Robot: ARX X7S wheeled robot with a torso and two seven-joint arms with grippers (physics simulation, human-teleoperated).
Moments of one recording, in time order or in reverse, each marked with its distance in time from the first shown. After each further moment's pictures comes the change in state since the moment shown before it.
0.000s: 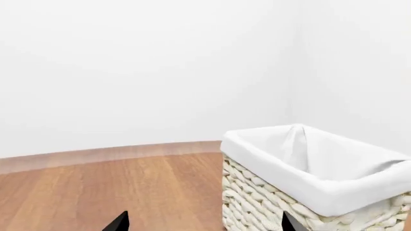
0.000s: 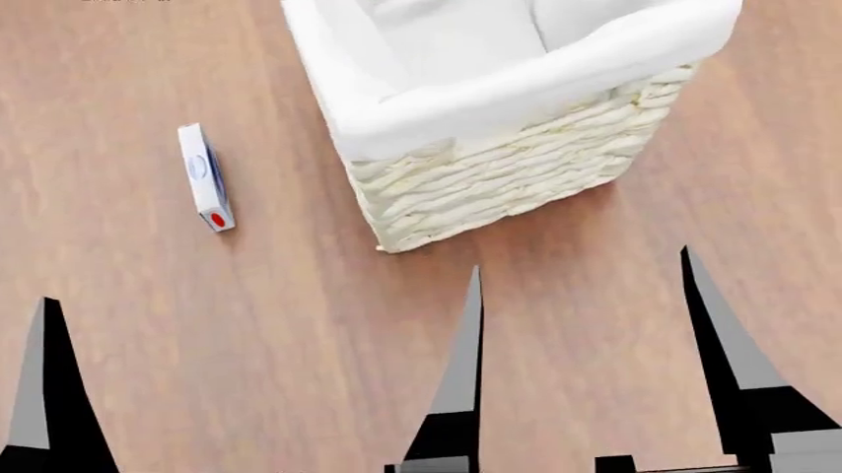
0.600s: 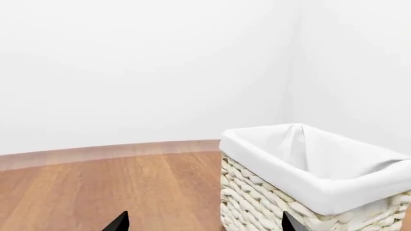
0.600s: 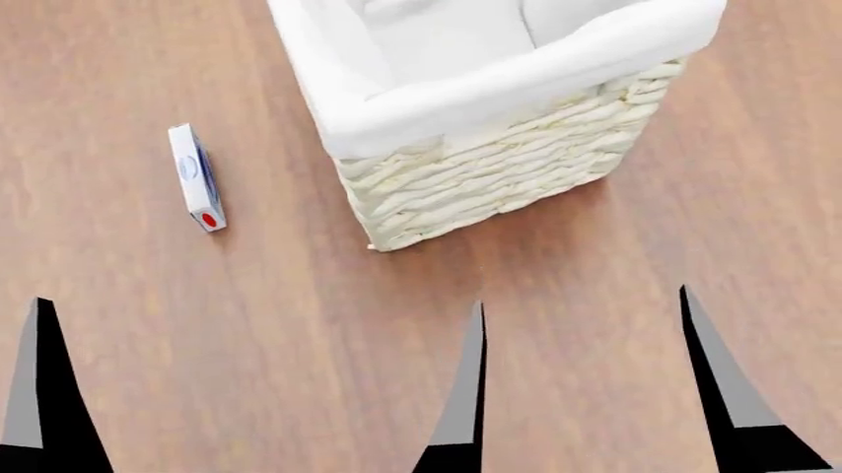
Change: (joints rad) left arm 0.008 -0.008 -0.007 -0.014 -0.014 0.024 -0.007; right arm -0.085 -0.010 -0.026 -0.002 -0.067 -0.040 0.010
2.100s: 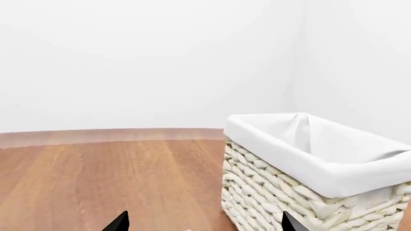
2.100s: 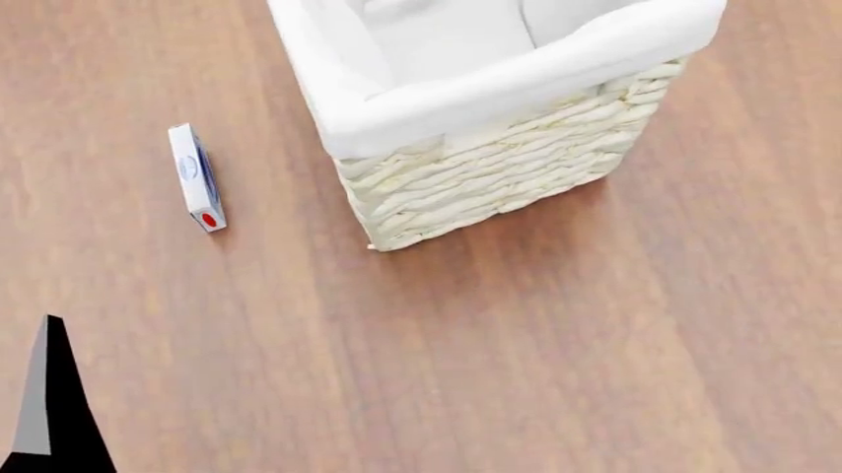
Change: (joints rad) left arm 0.035 -0.002 0.004 -0.097 -0.033 0.115 0.002; right arm -0.703 -0.002 0.106 0.000 0.069 -0.059 0.004
